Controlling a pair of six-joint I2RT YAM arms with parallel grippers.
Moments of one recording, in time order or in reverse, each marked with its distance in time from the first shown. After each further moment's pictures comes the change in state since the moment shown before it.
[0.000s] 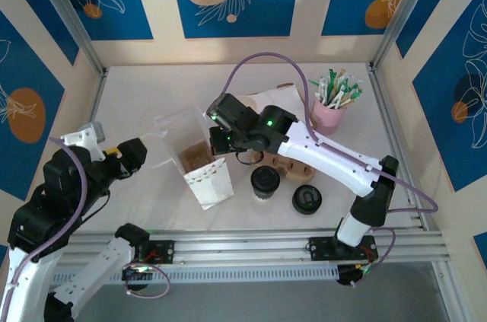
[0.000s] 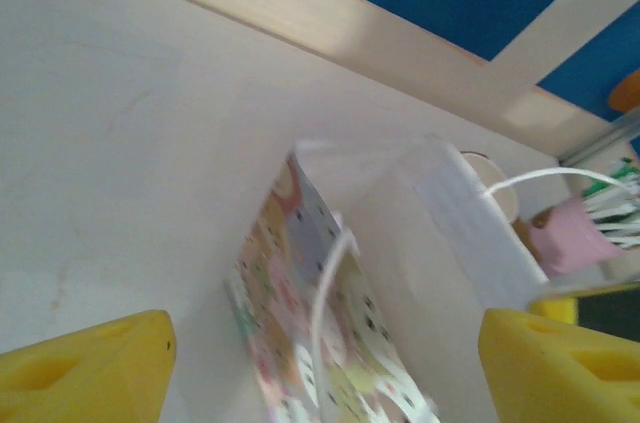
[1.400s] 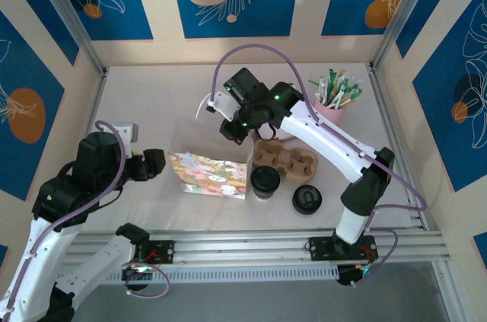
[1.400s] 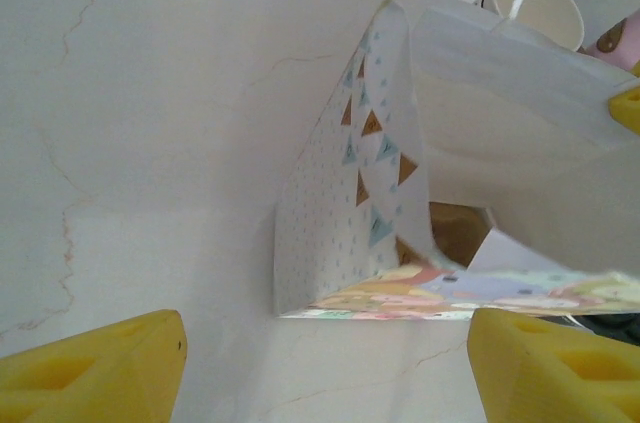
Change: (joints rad) left arm 0.000 0.124 -0.058 -0.077 0.120 0.224; right arm -0.210 0.080 0.092 -0.090 -0.277 -0.892
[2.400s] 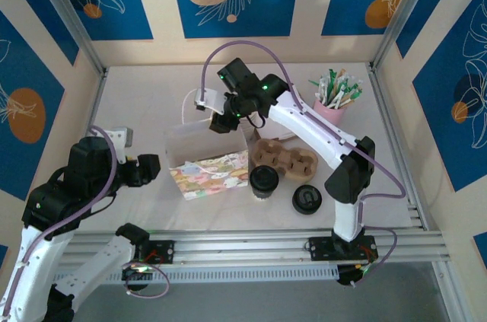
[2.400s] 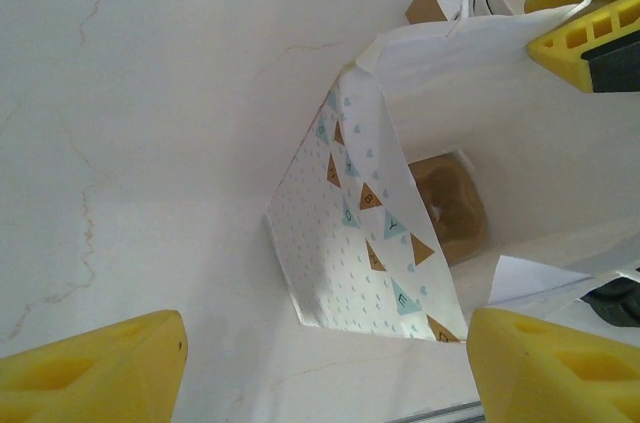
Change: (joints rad) left arm 0.000 -0.022 0.054 -0.093 -0.005 0.007; right arm -0.055 0.147 0.108 0.093 -0.123 -0.391
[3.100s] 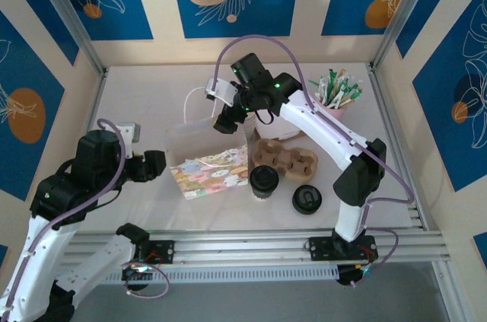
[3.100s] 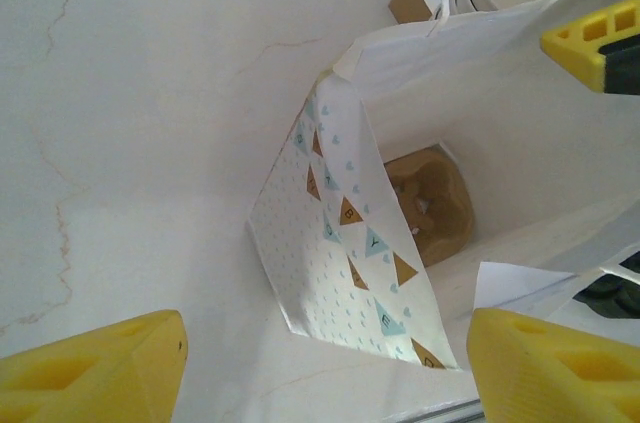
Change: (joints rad) left arm -0.001 0.041 -0.009 0.039 0.035 0.023; right arm -0.064 -0.061 -0.080 0.109 0.014 0.034
